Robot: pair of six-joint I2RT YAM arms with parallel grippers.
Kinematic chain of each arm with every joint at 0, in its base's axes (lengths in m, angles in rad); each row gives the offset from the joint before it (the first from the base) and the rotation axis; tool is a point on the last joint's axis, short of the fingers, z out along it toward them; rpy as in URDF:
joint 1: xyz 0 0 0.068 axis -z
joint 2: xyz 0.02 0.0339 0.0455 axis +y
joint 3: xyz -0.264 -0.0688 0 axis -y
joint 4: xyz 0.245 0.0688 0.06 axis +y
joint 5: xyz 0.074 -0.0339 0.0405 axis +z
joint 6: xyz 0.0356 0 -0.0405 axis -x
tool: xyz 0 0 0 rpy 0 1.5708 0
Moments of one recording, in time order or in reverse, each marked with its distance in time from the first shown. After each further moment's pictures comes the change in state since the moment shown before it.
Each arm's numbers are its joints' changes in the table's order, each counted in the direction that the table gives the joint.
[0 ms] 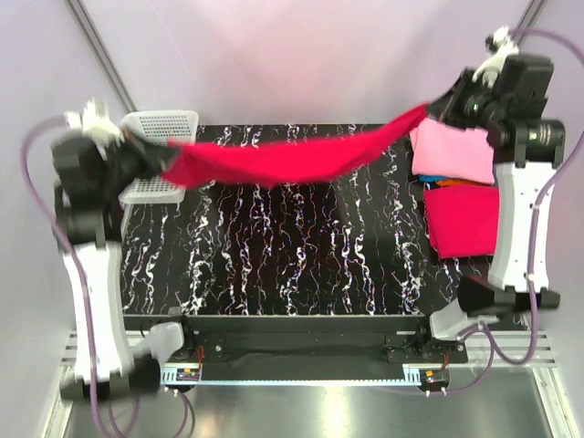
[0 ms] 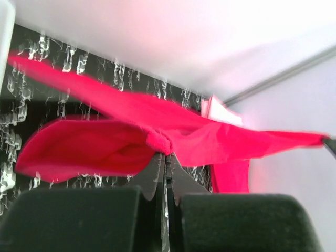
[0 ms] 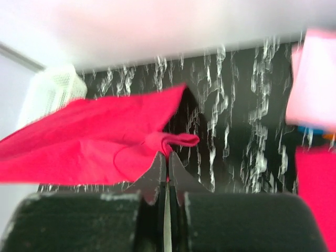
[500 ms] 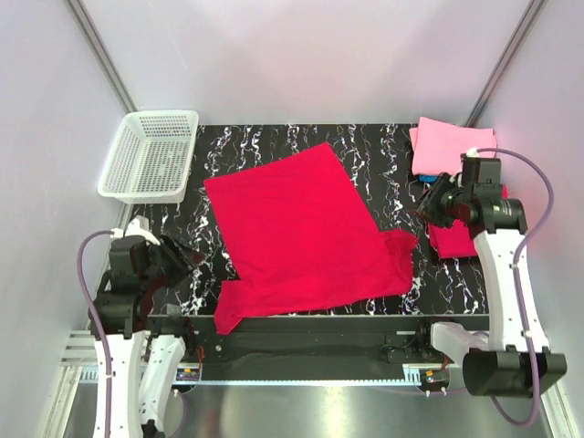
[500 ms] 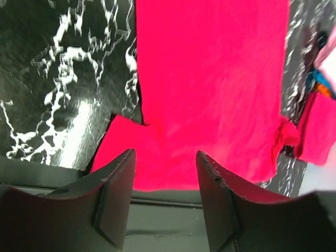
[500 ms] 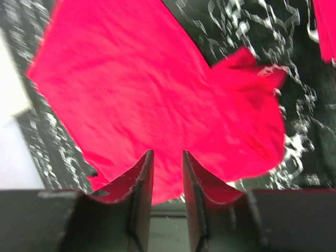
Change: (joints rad) left arm 0.124 -0.706 -0.825 0.390 0.282 0.023; right arm 0.000 -0.501 -1.045 -0.037 -0.088 -0.242
